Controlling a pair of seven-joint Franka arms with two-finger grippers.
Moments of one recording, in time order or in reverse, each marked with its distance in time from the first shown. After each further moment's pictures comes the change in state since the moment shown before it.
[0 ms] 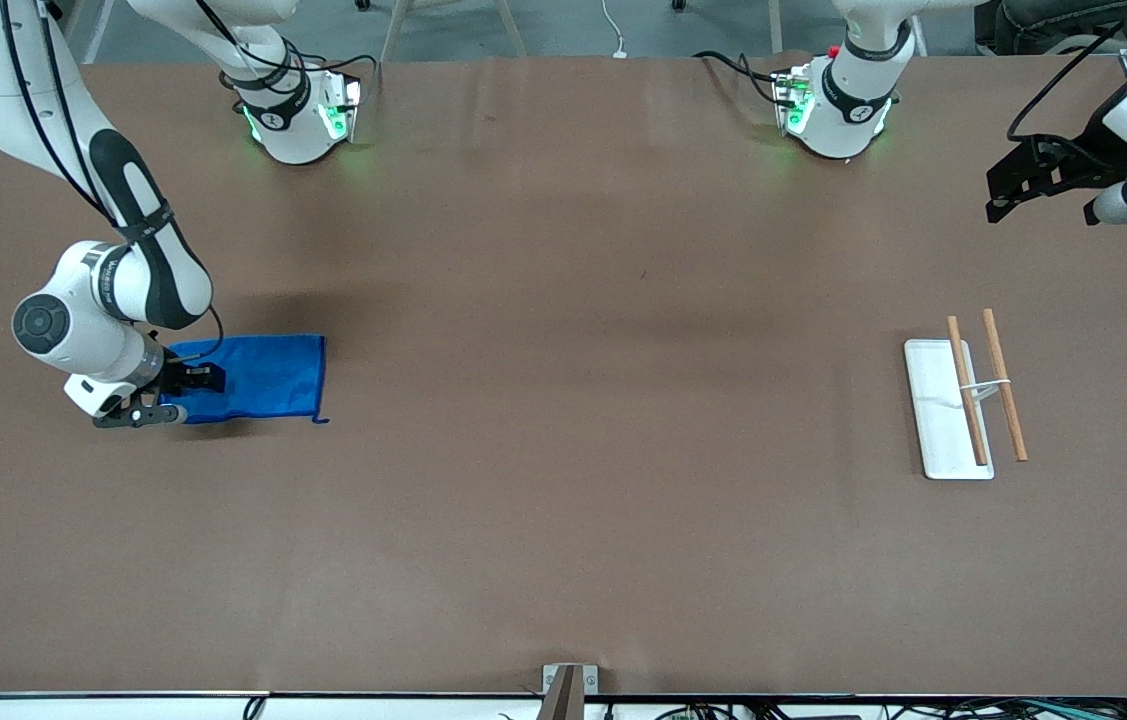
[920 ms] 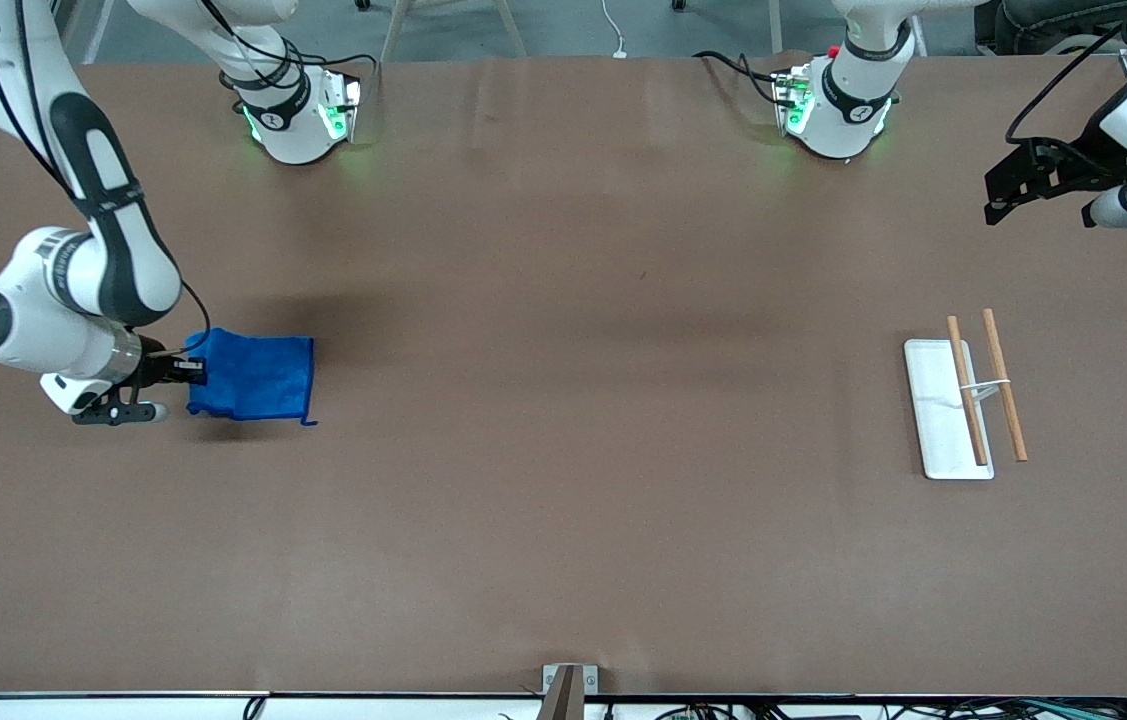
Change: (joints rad) left arm 0.000 0.006 -0.001 0.000 0.000 0.000 0.000; right arm 0.007 -0.154 0.041 0.097 0.218 -0.349 0.000
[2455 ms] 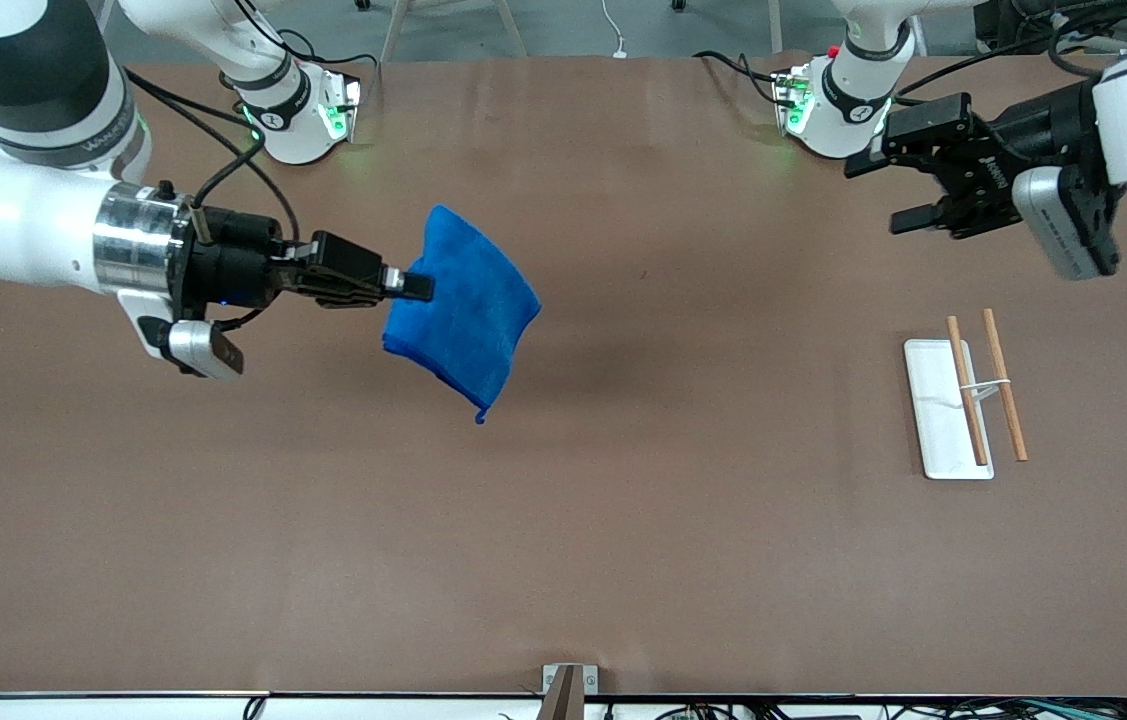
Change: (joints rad) left arm 0.012 0.142 0.007 0.031 -0.874 0.003 0.253; right arm 0.416 -0.096 0.025 0.551 1.177 -0.284 0.360
